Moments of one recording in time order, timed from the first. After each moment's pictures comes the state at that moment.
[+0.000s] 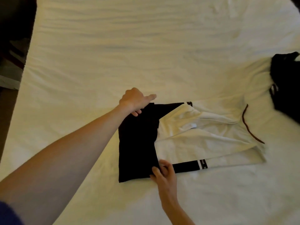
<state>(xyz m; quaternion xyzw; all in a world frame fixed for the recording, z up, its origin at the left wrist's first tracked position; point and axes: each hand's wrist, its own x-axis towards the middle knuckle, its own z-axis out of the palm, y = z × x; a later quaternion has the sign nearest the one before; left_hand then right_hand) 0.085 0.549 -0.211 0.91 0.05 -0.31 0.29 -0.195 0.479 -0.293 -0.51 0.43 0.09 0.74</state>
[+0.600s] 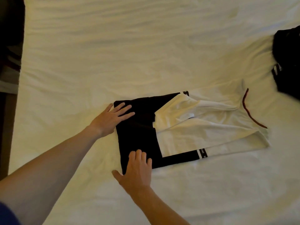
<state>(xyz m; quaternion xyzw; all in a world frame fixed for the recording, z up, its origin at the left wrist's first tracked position) 0.040 0.656 -0.281 0.87 -0.42 -0.22 -0.16 -0.165 0.547 -0.273 -0.94 0.11 0.20 0.25</state>
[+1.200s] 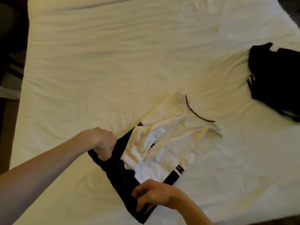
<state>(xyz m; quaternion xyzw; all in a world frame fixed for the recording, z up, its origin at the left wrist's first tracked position) -0.013 0.591 -0.156 0.73 -0.31 -0.56 -0.24 -0.196 0.413 -0.197 -0.50 0.06 0.62 0.60</state>
